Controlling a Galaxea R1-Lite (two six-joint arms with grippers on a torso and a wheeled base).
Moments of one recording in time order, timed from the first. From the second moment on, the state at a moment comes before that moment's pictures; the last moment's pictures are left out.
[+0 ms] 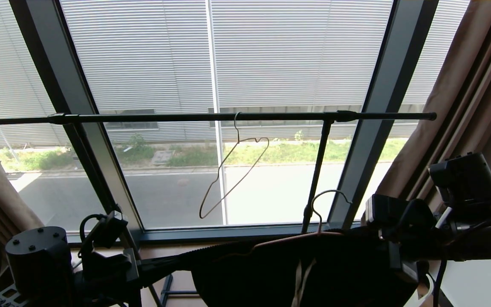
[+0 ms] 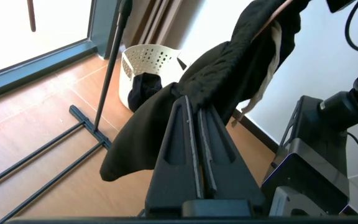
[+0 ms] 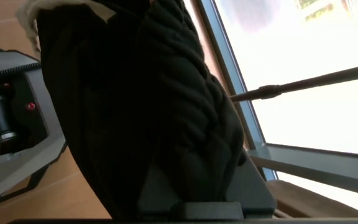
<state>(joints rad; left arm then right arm) -0.23 1.90 -0.02 -1.57 -0.77 -0.20 0.33 1.56 -0.73 0.02 0.34 -0.80</state>
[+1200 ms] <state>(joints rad) -0.37 1.58 -0.51 -0.52 -0.40 -0.10 0.43 1.61 -0.62 -0.27 0.21 -0.71</state>
